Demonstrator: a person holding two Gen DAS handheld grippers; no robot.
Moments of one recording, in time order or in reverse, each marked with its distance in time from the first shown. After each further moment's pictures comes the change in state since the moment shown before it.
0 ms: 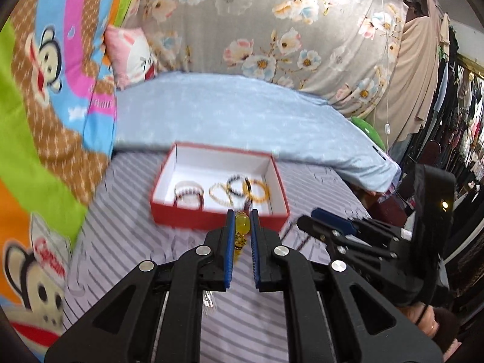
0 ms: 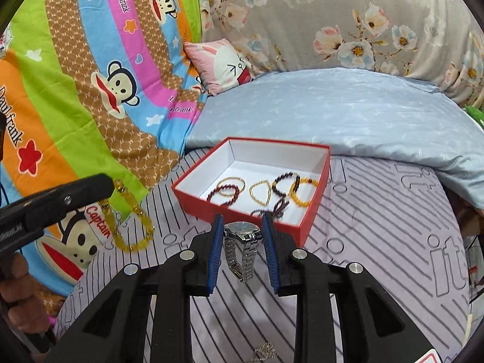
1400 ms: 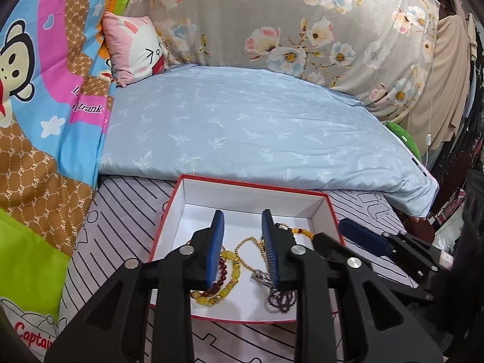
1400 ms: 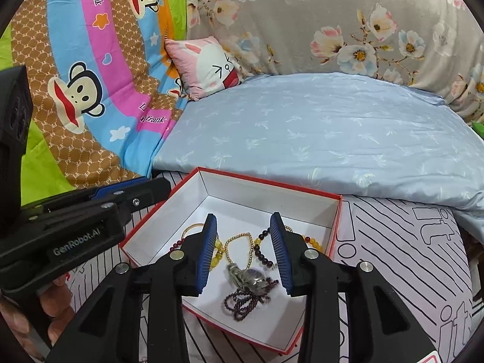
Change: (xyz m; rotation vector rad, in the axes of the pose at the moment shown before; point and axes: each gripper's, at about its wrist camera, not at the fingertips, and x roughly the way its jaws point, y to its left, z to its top) left arm 0.147 0.043 0.065 -0.032 0.048 0.089; right arm 0.107 -0.016 0.065 -0.019 0.001 -0.067
